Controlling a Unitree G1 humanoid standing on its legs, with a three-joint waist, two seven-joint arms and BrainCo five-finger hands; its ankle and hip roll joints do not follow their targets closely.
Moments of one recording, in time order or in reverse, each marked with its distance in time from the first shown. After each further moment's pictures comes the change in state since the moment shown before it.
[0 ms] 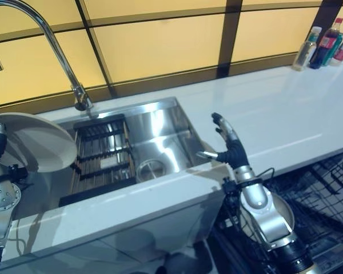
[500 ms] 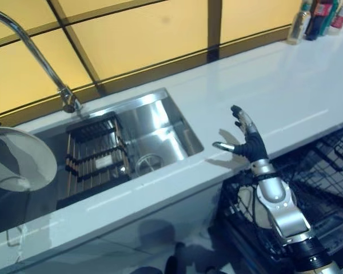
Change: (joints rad) left arm 0.024 0.267 -0.009 0.279 -0.051 0.025 -0.271; right arm 0.071 -0.079 -0.130 0.016 0.011 0.035 -0.035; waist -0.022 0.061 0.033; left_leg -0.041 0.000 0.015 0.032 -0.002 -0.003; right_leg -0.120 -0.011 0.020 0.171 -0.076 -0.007
